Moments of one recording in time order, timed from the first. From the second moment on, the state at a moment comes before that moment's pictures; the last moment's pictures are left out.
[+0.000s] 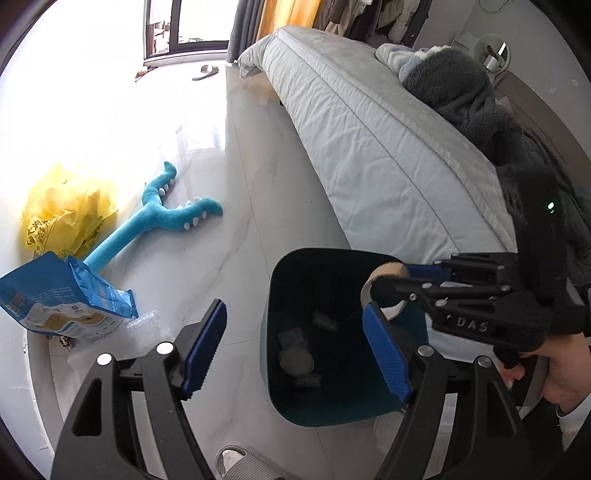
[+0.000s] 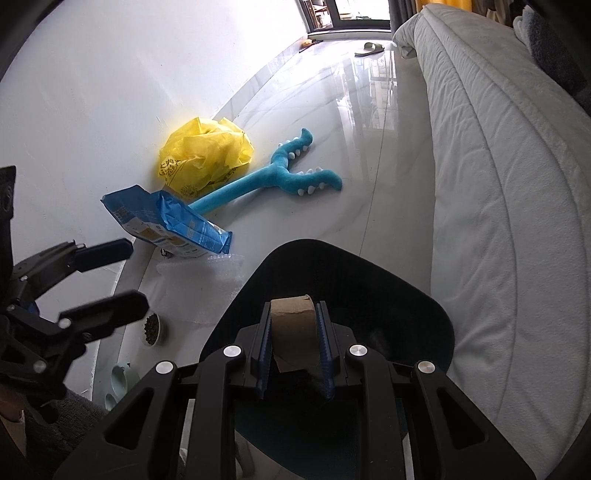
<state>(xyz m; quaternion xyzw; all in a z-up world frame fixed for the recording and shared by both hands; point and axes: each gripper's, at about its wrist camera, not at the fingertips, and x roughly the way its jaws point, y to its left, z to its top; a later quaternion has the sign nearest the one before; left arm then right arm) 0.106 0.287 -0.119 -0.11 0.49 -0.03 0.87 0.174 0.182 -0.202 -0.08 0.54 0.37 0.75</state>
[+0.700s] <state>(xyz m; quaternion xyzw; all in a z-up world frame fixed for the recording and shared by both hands) 0.096 0.284 -0.039 -0.13 0.37 -0.03 0.92 0.159 0.194 -0.256 -0.14 0.61 0.35 0.70</state>
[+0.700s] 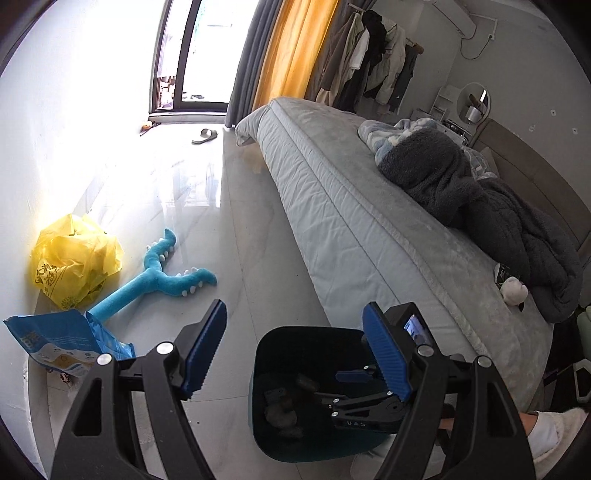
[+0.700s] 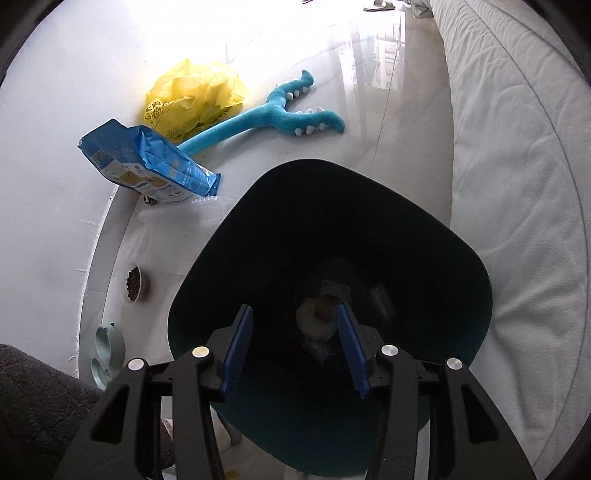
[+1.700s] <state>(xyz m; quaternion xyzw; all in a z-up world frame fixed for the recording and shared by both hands) 0.119 0.188 0.011 -0.13 0.30 -0.09 0.94 0.187 0.086 -0.129 -0.02 0.47 0.36 0.81</state>
